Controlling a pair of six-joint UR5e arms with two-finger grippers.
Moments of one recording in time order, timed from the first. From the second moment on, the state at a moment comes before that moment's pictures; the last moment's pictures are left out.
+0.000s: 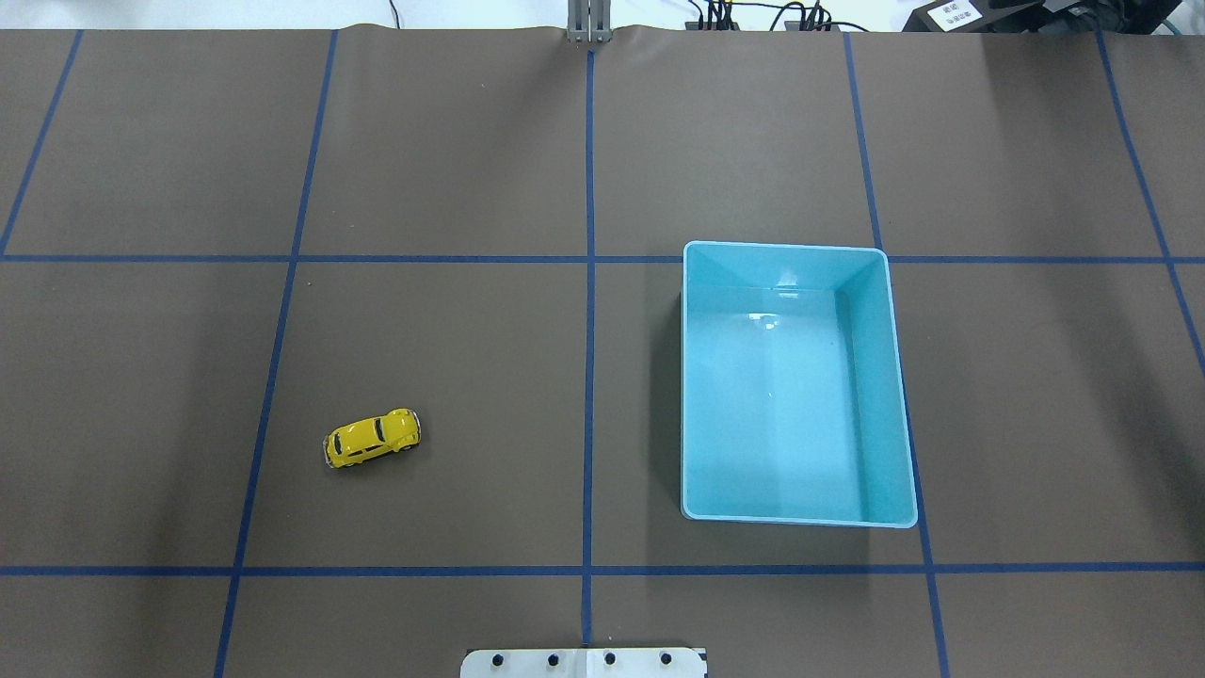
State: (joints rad) left arm -1.57 -1.44 -1.69 -1.69 -2.42 -0.06; right arm 1.50 -1.50 1.65 -1.57 2.32 0.23
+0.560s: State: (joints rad) left arm -1.57 -1.46 -1.70 -1.69 -2.41 -0.07; right arm 1.49 -1.50 1.64 -1.57 2.32 0.23
